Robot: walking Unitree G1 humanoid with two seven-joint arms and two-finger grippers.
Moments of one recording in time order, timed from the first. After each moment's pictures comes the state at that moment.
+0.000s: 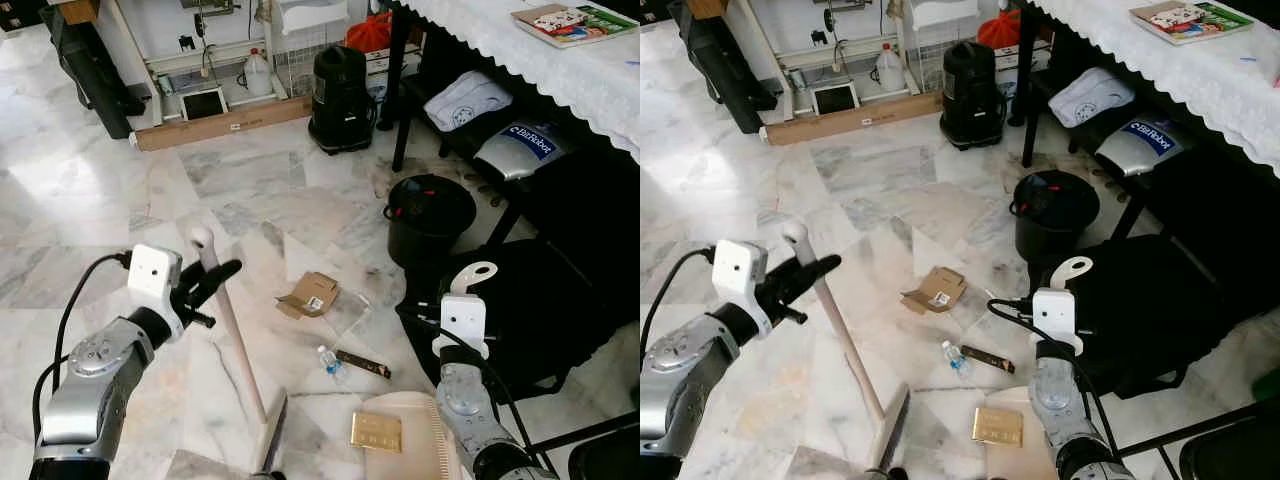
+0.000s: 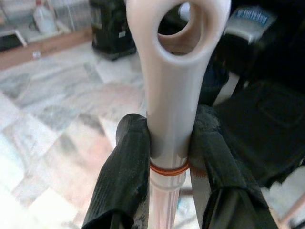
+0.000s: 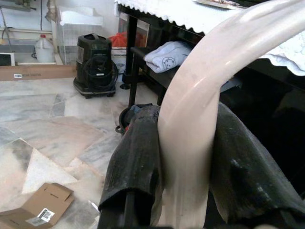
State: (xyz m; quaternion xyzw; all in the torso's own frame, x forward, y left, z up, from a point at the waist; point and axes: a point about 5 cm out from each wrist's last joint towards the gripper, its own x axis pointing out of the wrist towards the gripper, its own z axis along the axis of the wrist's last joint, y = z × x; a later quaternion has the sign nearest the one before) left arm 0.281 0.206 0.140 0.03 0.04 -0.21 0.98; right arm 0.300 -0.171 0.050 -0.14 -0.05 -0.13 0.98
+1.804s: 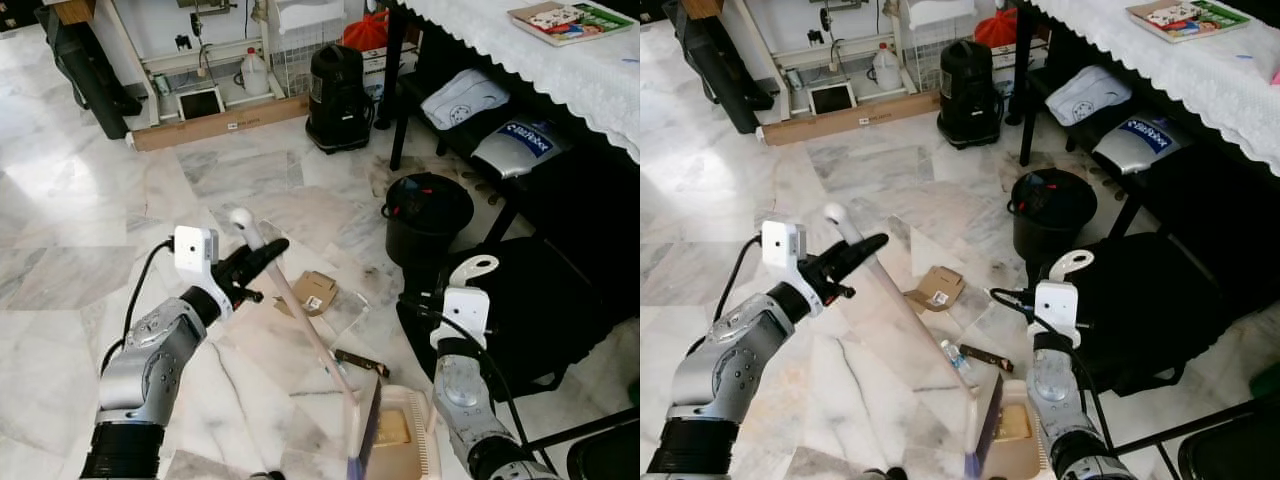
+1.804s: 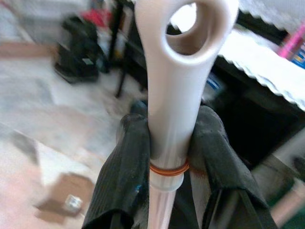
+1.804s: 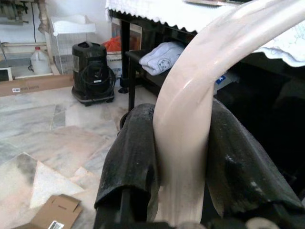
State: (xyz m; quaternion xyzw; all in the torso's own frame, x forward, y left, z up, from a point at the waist) left arm 0.311 0.161 0.166 -0.14 -0.04 -0.23 0.96; right arm 0.309 -0.169 0.061 -0.10 -0.07 -0.13 0.98
